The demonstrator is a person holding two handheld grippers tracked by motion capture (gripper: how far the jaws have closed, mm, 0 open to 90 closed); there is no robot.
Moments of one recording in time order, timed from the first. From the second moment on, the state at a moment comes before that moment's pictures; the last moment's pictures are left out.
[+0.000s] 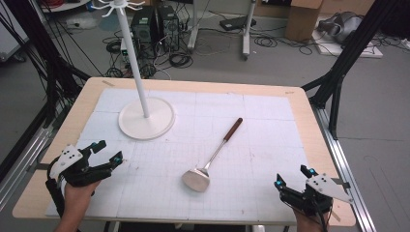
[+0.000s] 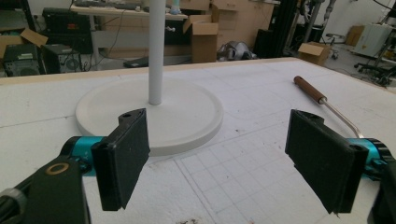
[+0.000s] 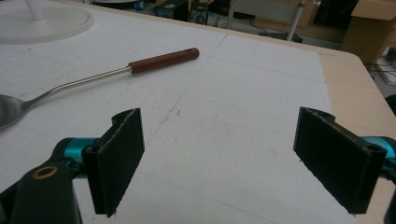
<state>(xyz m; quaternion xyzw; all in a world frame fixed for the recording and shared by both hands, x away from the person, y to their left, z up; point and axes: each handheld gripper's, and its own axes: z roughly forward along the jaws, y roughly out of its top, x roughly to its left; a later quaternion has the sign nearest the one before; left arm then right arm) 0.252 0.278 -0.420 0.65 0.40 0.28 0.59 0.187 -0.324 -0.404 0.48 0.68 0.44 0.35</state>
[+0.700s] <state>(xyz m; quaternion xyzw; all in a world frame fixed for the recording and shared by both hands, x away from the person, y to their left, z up) 0.249 0.280 -0.421 0.66 0.39 0.27 0.58 0.211 -0.279 -0.411 0.43 0.72 0.48 0.26</state>
